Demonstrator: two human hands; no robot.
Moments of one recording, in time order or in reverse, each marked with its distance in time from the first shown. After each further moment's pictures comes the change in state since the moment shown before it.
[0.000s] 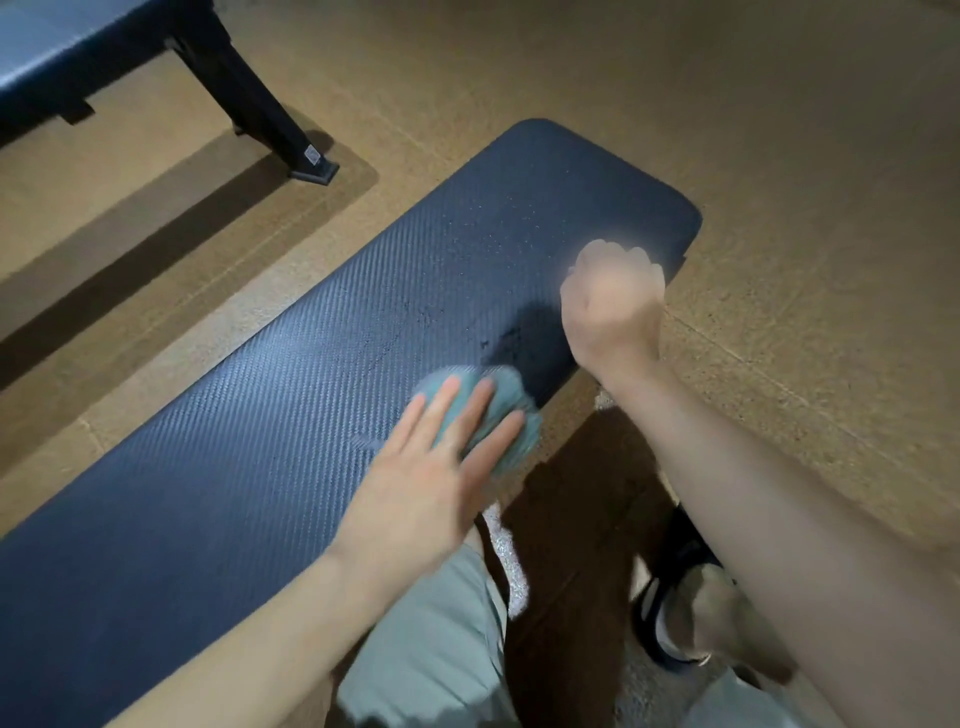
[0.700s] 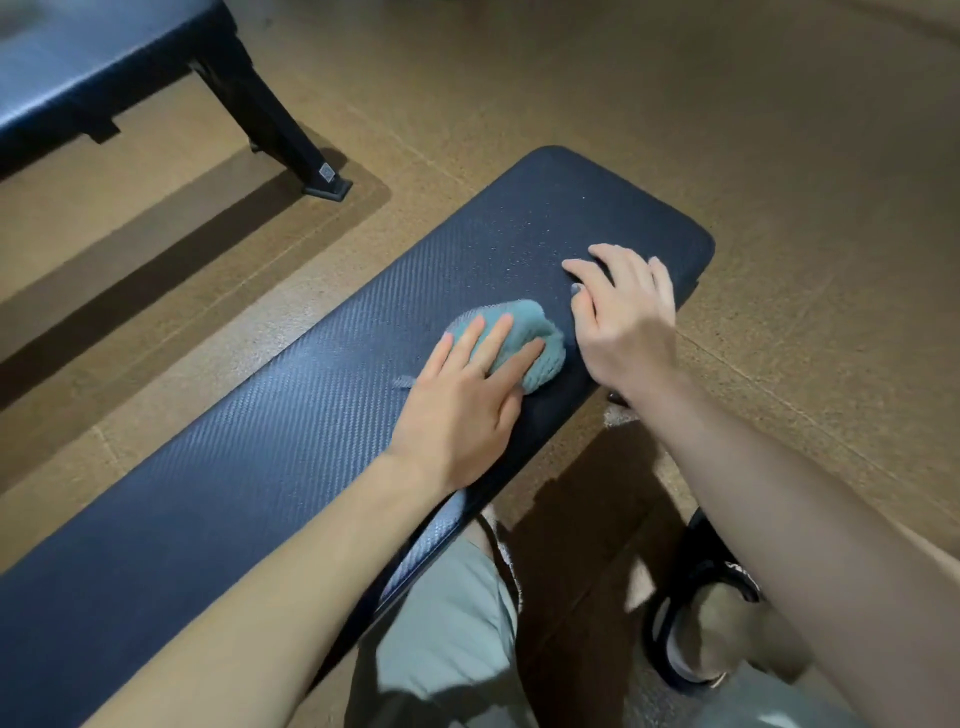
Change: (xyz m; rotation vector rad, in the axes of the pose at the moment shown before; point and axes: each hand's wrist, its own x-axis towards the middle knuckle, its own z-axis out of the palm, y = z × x) left_hand 0.077 -0.031 0.000 -0.186 0.026 -0.149; right_hand 0.011 0.007 0.003 -0.090 -0.140 -0.130
